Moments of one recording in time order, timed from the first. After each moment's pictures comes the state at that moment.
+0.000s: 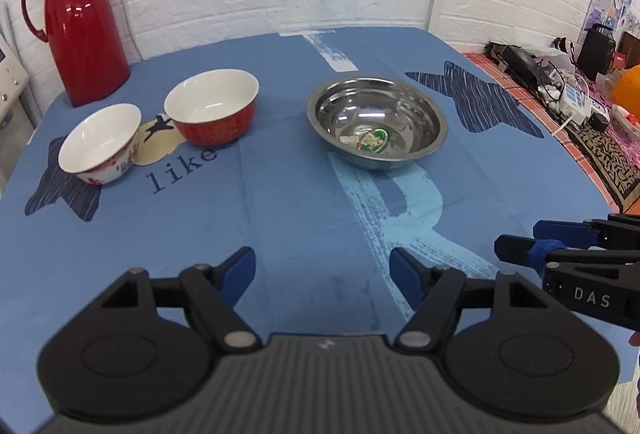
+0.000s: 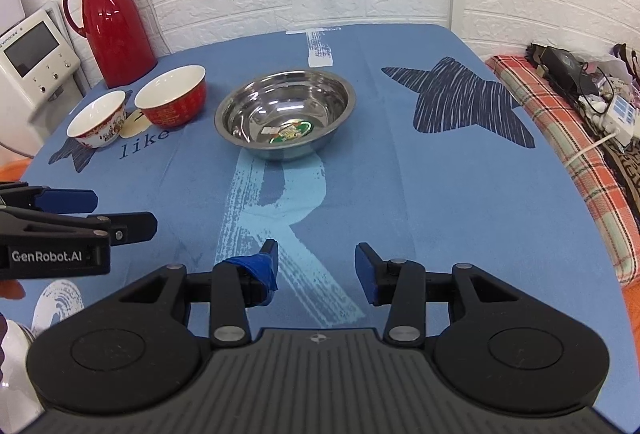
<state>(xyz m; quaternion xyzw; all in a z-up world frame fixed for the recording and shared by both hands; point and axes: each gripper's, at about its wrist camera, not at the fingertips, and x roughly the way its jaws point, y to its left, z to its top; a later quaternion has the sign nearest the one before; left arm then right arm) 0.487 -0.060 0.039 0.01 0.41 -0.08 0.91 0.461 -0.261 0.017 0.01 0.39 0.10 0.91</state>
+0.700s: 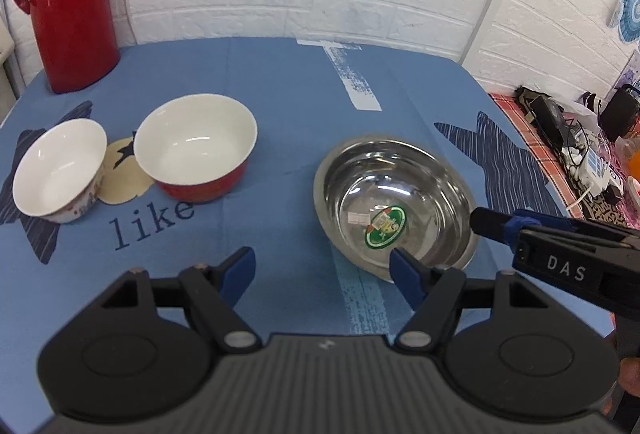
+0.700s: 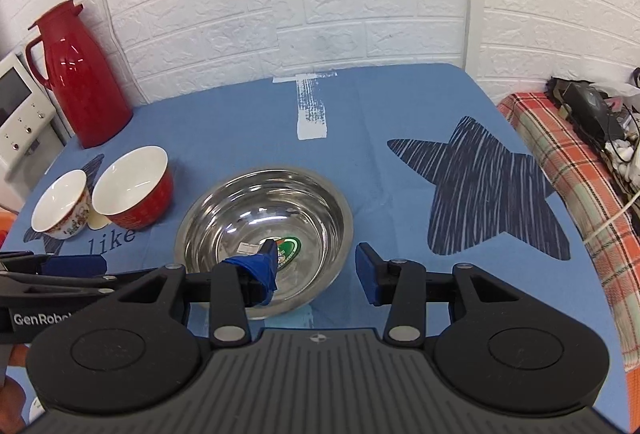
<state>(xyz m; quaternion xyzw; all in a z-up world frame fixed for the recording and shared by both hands) 0.594 -0.060 0.042 -0.07 0.43 -0.05 0.90 0.580 -0.254 0.033 0.03 0.38 0.10 0.92</state>
